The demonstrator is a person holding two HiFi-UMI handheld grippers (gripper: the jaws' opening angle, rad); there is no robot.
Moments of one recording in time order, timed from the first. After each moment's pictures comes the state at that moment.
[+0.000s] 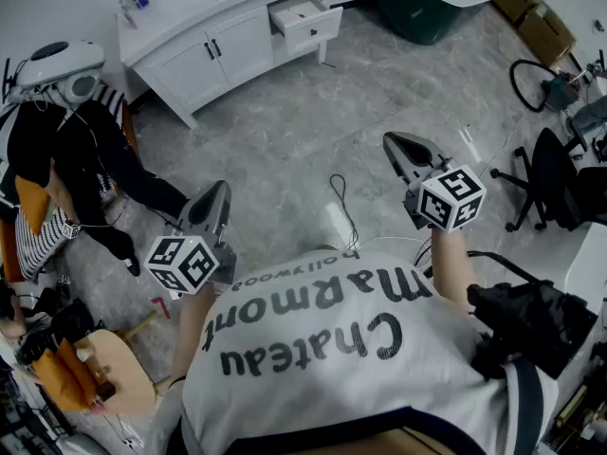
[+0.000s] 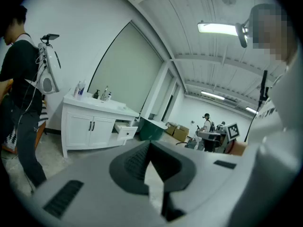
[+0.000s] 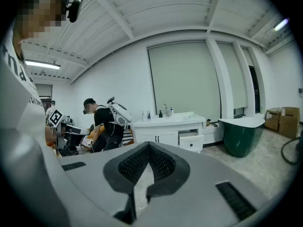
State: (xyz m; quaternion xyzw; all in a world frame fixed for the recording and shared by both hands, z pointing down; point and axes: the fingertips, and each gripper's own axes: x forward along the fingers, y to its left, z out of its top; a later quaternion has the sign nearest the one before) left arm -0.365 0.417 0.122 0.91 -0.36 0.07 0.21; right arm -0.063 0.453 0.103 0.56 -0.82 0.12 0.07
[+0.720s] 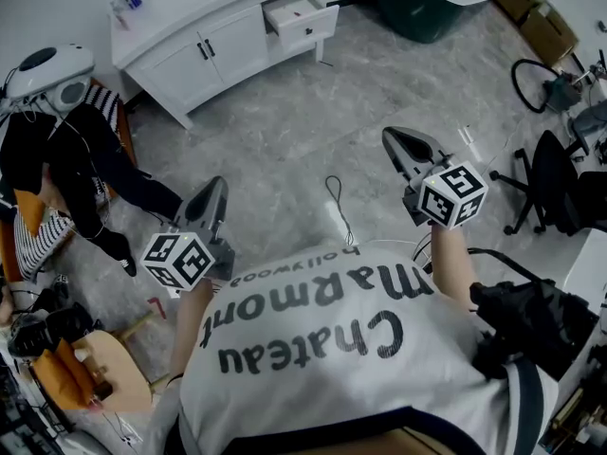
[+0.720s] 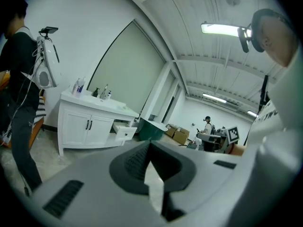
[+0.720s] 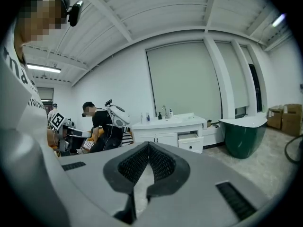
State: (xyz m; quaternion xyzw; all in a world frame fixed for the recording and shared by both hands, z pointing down) left arm -0.334 0.394 0.130 0.90 -0.36 0.05 0.23; right arm -0.032 0.431 0.107 0.55 -0.83 0.12 0.05
